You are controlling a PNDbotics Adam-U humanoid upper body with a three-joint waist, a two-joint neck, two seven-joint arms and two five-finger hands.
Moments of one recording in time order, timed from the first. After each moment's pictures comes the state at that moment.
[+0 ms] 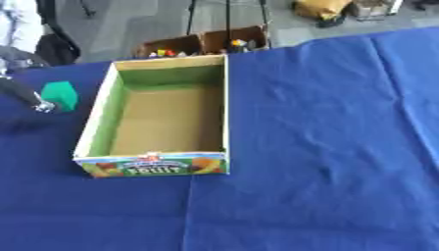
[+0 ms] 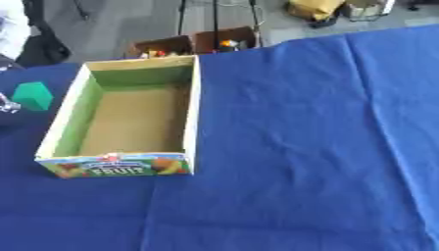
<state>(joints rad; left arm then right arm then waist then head) -1.06 0.84 0.00 -1.00 -1.18 -0.07 -0.83 -0.42 -0.45 -0.17 -1.98 0.41 -0.46 -0.47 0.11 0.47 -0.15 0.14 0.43</state>
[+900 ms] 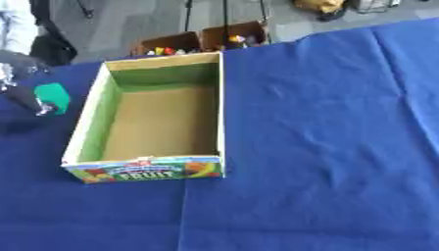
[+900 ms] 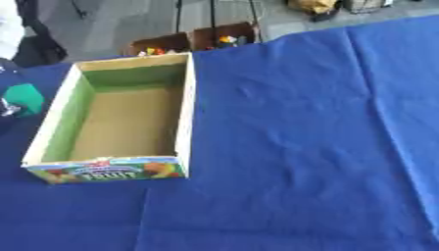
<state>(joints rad) -1.07 0.85 0.00 -0.99 -1.22 -0.09 -0.83 -0.43 -0.47 -0.17 -1.98 0.40 -0.46 -0.48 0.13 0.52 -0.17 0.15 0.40</state>
